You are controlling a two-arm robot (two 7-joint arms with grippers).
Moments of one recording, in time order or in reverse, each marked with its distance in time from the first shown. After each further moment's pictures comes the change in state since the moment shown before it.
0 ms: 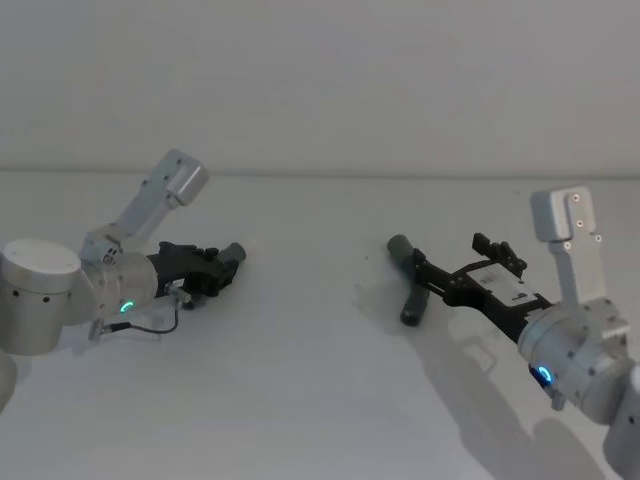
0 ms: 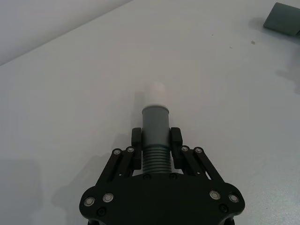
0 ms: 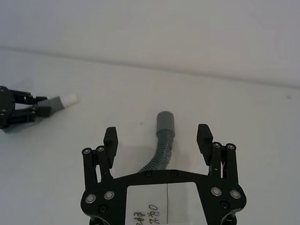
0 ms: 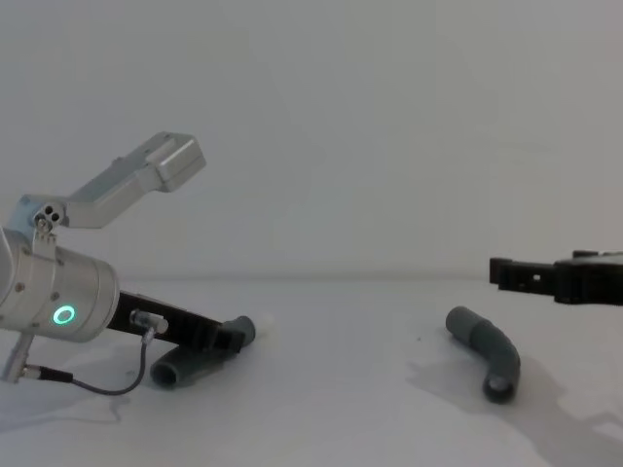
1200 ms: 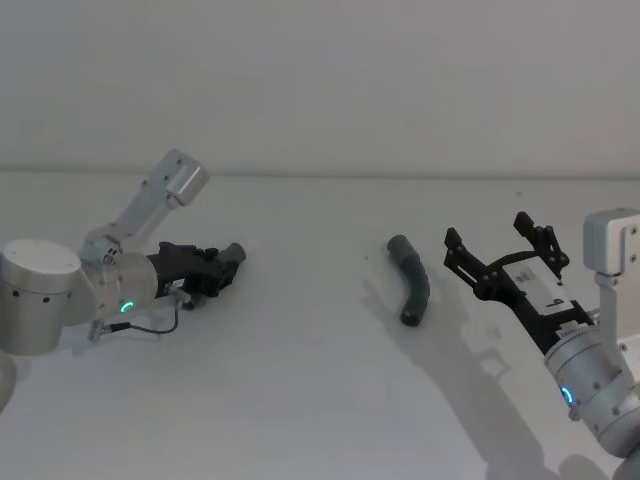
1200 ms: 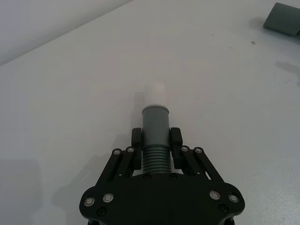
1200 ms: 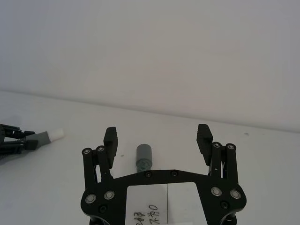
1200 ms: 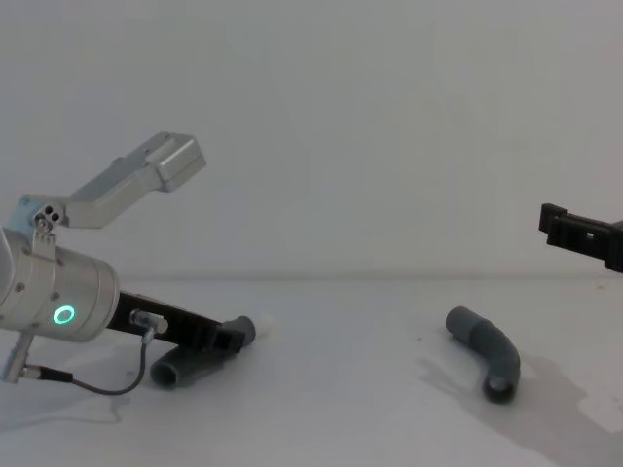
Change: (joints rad) left arm 0.000 0.000 0.000 0.000 0.000 0.000 0.000; right arm -0.106 0.005 0.027 -0.031 -0.059 -0.304 -0.067
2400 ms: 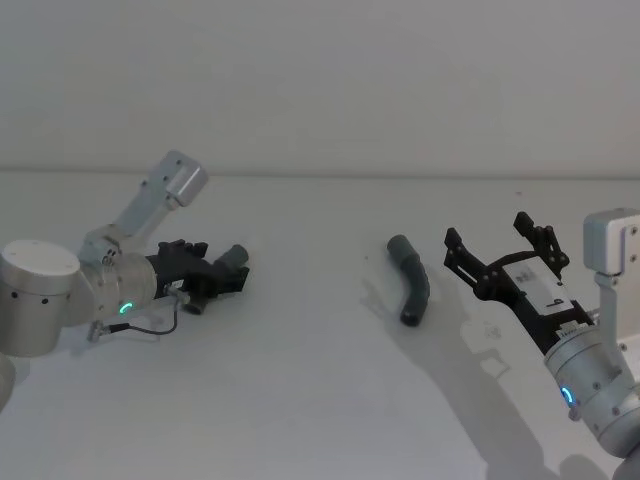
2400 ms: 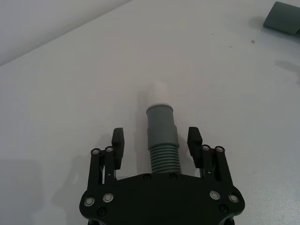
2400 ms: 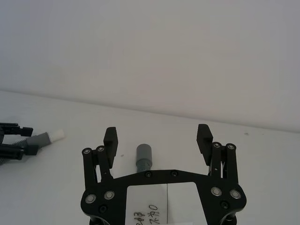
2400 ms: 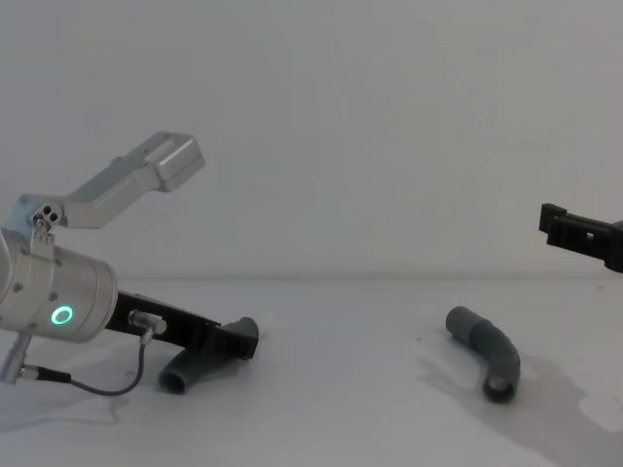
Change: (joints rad) left arm 0.004 0.005 0.002 -0.010 -0.002 0.001 0.004; right arm 0.000 0.000 0.000 0.000 0.000 0.000 0.000
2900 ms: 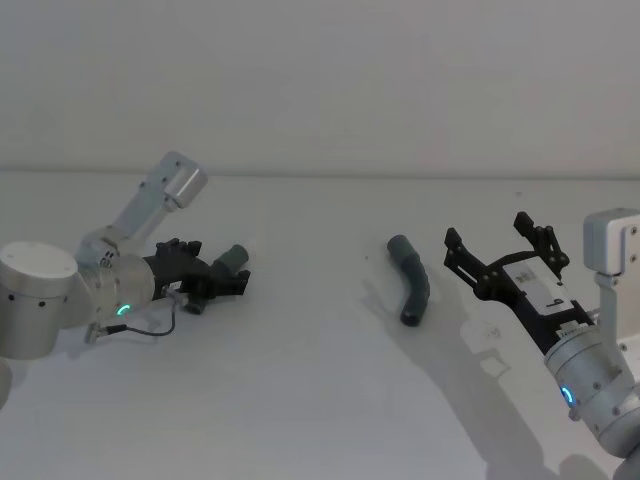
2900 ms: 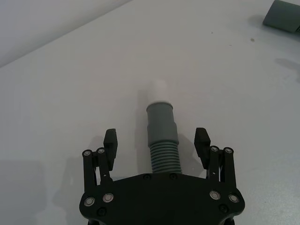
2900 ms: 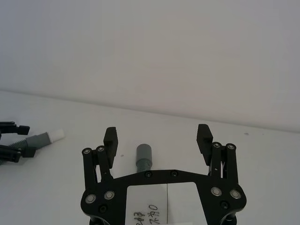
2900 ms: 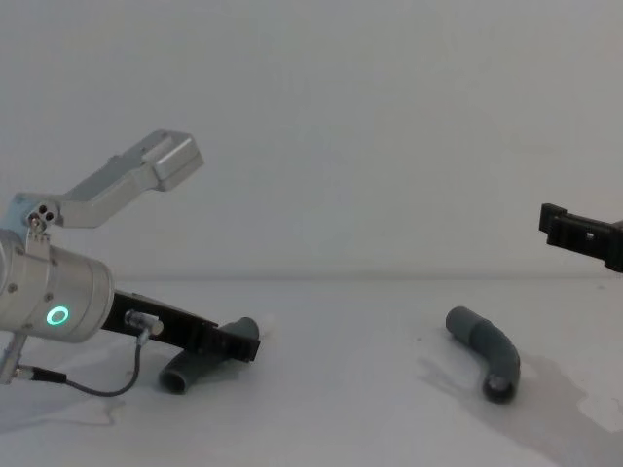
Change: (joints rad) left arm 0.010 0.014 0.005 -0.024 -0.004 0.003 0.011; right arm 0.000 0.000 0.000 0.000 0.000 0.000 0.000
